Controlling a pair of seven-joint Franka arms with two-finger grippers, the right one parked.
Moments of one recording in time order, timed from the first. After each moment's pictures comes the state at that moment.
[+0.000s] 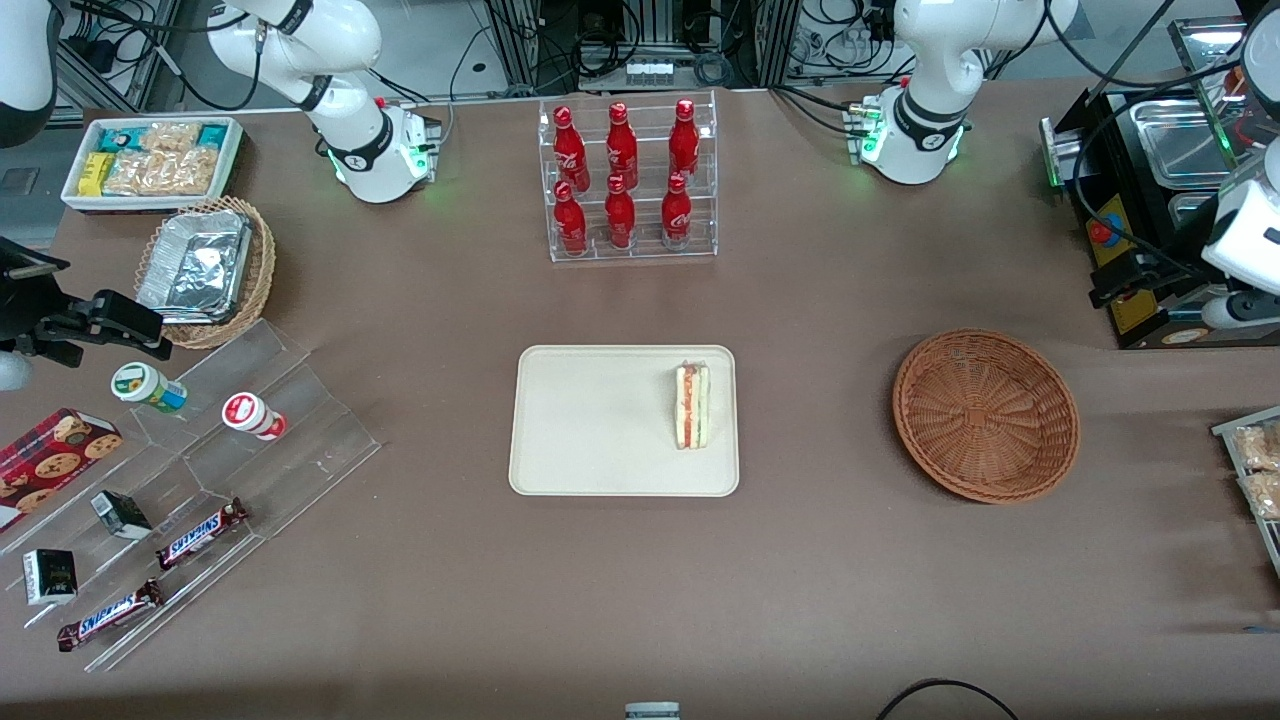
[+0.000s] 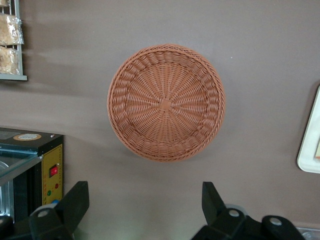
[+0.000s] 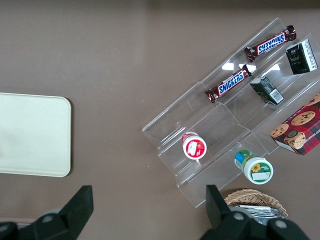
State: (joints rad) arm -0.07 -0.11 0.11 -1.84 0.04 1.69 -0.08
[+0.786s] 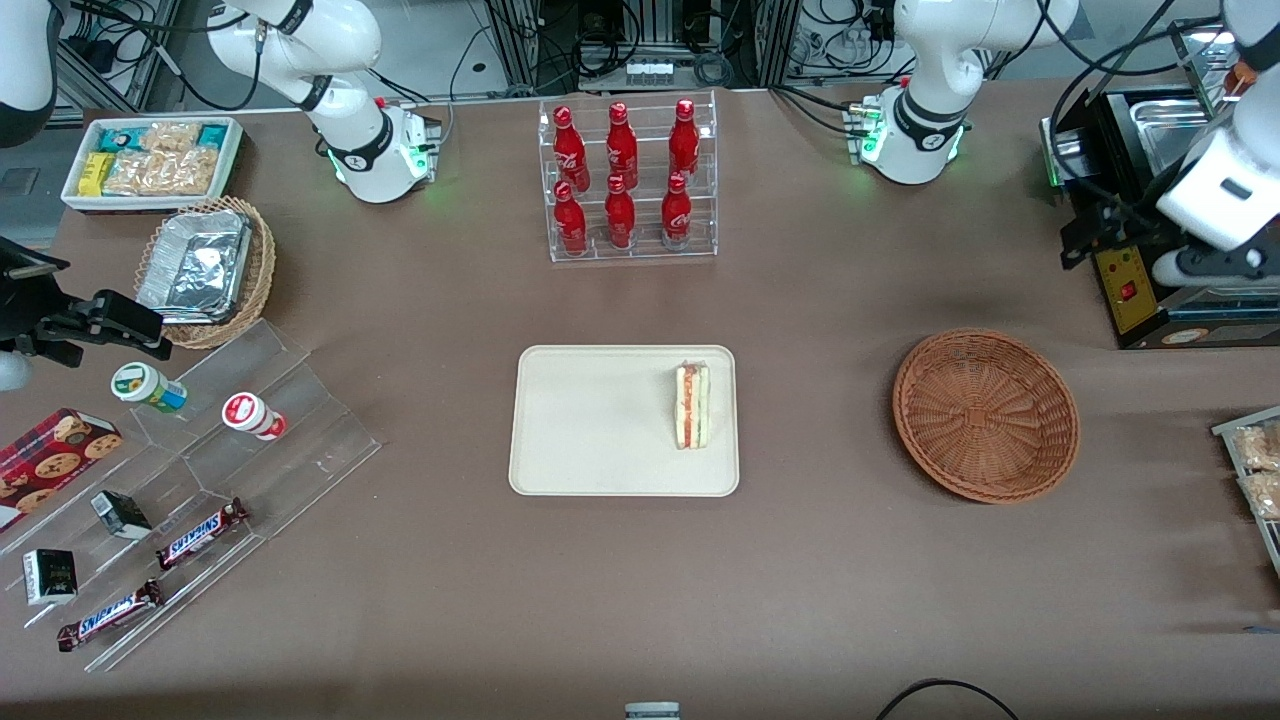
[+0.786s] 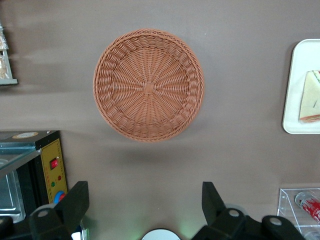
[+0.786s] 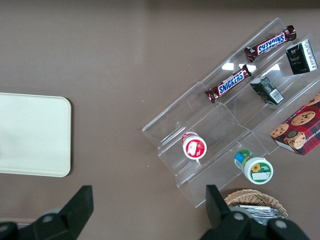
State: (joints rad) arm -0.12 -0.19 0.09 -1.82 0.03 1.57 -0.02
